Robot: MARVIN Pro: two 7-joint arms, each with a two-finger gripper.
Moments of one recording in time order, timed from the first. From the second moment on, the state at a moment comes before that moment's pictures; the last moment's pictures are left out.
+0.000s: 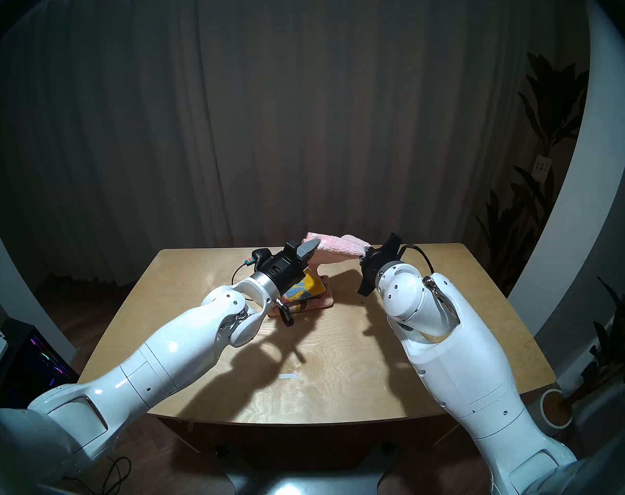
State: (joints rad) left arm 1.10 -1.14 -0.75 -1.44 -1.94 0.00 -0.17; right arm -1.42 -1.14 1.26 -1.88 2.48 -0.54 -0.41
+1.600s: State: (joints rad) left arm 1.07 -1.01 -0.84 -1.35 -1.98 0.10 -0.29; right arm -1.19 -1.33 1.03 -1.70 2.39 -0.67 -0.36
